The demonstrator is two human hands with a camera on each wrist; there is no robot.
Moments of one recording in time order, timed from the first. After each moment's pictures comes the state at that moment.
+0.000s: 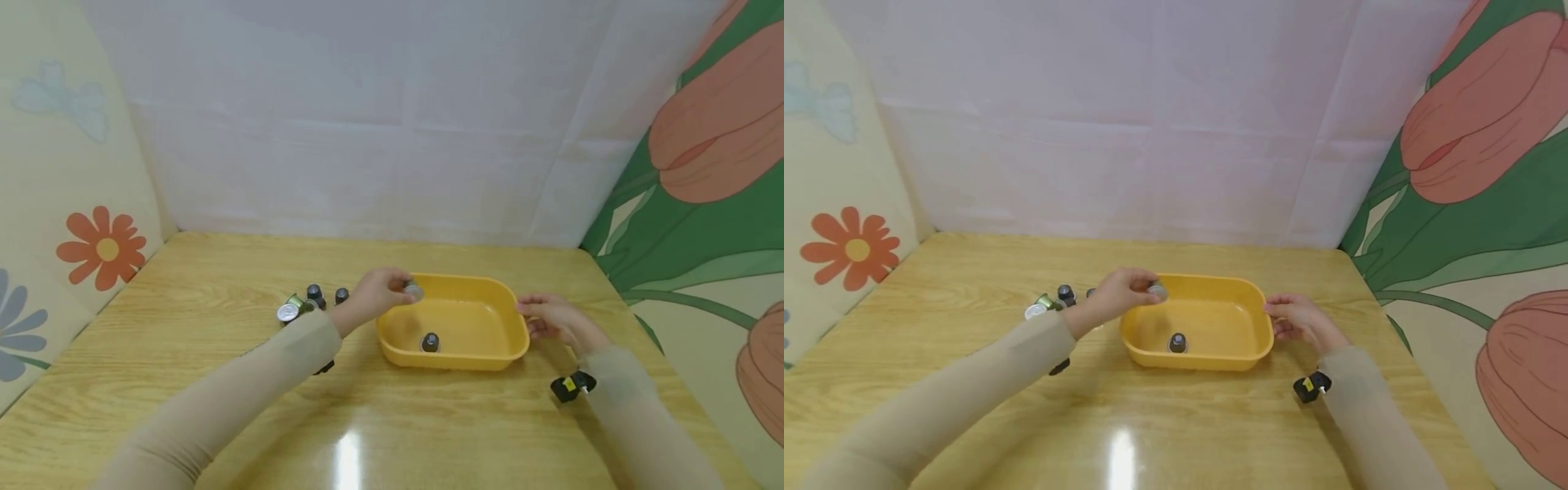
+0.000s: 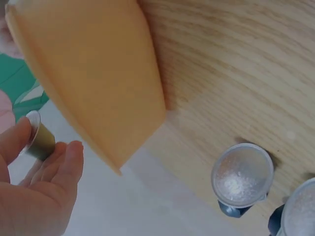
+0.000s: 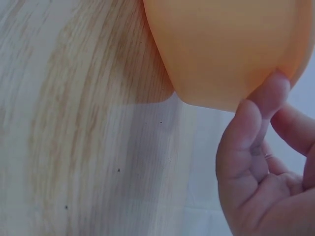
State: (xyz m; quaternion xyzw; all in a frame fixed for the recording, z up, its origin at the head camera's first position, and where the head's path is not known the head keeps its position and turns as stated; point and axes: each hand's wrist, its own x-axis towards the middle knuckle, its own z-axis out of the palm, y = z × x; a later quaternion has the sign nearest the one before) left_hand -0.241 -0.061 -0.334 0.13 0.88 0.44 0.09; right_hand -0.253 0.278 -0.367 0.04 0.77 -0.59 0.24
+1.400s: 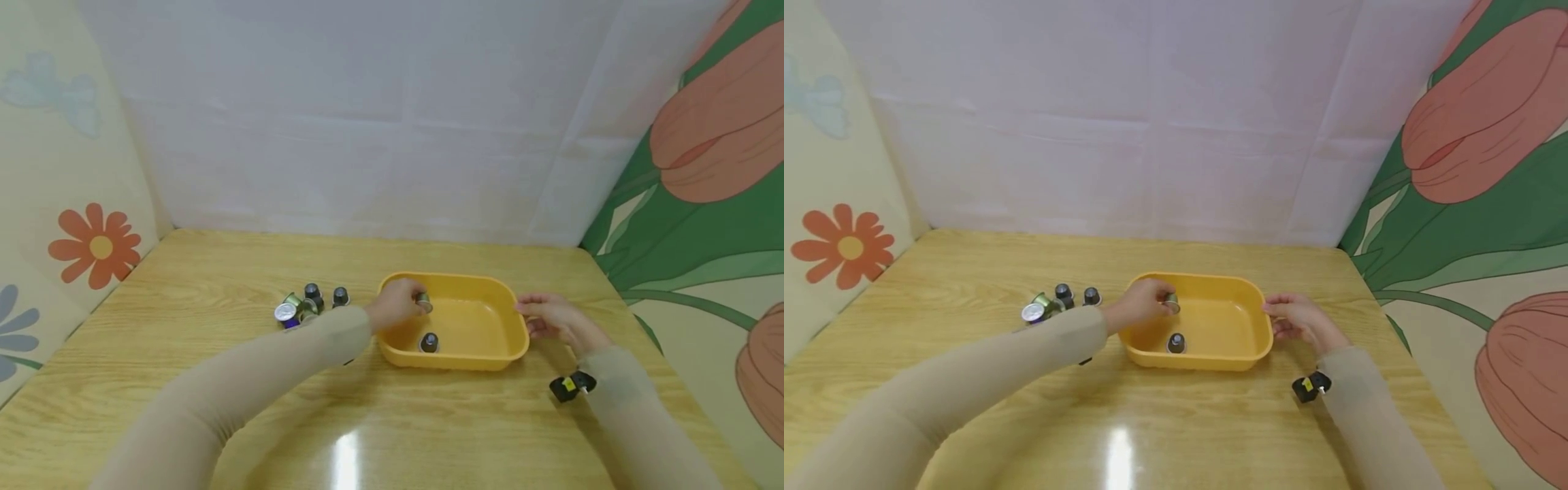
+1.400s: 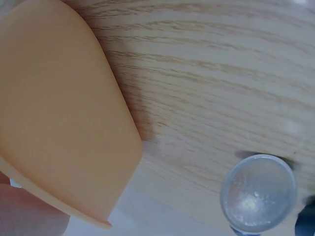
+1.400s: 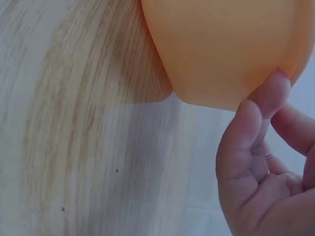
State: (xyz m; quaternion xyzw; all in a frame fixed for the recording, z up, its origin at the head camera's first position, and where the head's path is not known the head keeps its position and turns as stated) left_hand -0.261 -0.028 -0.365 0.21 0.91 0.34 0.06; right_hand -0.254 0.275 -0.365 0.05 0.77 -0.59 0.24
